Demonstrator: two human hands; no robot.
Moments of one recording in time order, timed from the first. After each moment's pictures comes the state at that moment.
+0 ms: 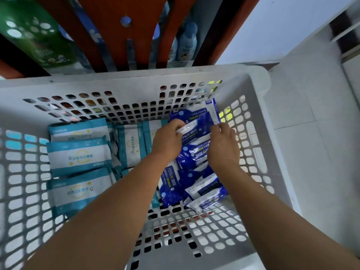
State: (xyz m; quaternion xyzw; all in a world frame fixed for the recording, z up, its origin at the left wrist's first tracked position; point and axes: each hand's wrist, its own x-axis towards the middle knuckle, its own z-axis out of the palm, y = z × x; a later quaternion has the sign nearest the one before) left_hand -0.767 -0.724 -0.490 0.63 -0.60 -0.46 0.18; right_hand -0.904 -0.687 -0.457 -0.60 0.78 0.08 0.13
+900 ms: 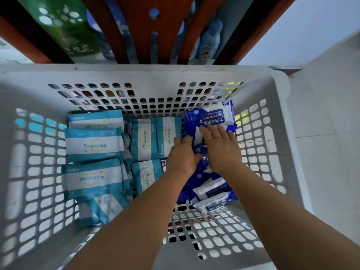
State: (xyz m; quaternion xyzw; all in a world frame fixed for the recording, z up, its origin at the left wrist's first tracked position) left_hand -0.779 -0.681 -0.500 0.66 -0.58 -0.47 0.05; right_hand -0.898 -0.694 -0.476 -0.71 0.65 0.21 0.18
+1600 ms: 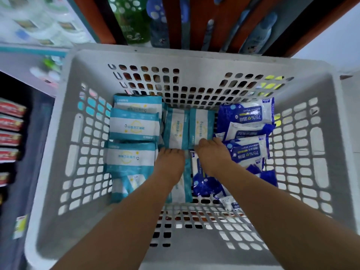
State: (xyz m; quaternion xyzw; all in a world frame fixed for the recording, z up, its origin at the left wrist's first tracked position) left_hand -0.682 -0.635 -0.514 0.60 -0.74 -0.22 -0.23; right_hand -0.814 -0.679 -0.505 -0.83 0.44 0.29 0.17
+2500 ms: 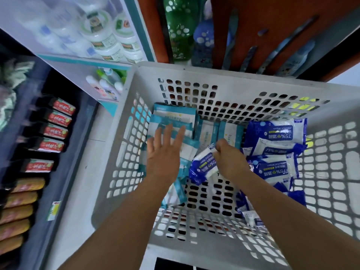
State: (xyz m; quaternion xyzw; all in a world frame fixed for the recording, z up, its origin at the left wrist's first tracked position) left_hand -0.616 -0.625 -0.445 0.76 -0.61 -0.17 -0.12; right_hand -0.783 -0.680 -0.487 -0.72 0.60 0.09 0.34
